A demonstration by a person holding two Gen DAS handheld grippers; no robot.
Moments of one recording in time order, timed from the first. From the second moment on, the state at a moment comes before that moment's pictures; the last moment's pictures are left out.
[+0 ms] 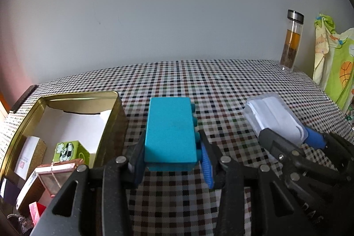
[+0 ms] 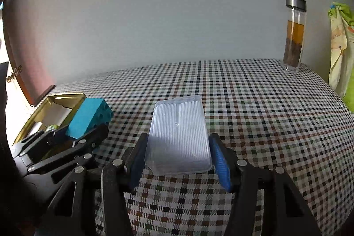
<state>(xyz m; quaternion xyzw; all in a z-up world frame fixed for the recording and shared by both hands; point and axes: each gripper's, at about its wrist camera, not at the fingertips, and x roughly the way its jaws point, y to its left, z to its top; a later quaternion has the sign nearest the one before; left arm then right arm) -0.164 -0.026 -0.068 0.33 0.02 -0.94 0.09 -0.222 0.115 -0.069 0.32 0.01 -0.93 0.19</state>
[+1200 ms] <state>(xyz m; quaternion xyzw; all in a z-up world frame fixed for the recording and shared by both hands) -0.093 -0.029 -0.049 0.24 0.04 -0.97 0.10 -0.174 0.118 -0.056 0.27 -0.01 -0.94 0.21</state>
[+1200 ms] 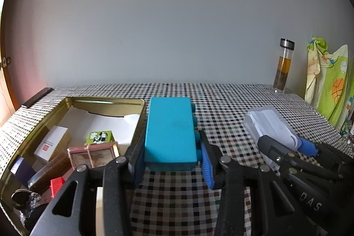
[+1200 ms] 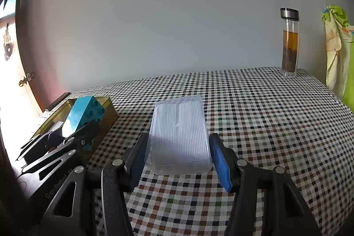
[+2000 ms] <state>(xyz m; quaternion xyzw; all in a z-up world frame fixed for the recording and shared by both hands) -0.052 -0.031 -0.037 0.19 0.02 -0.98 0.10 -0.149 0.111 -0.047 0.25 0.00 -0.94 0.24</state>
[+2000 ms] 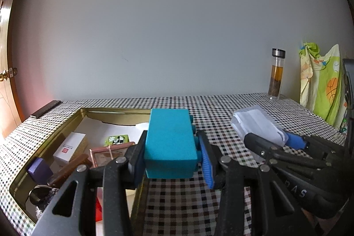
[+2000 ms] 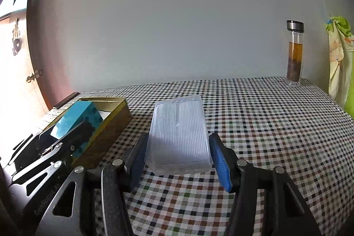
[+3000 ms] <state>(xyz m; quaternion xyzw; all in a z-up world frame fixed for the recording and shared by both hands) -0.028 -0.072 -0.035 0.17 0.03 -0.98 0.14 -0.122 0.062 -0.045 0.22 0.02 -0.93 0.28</state>
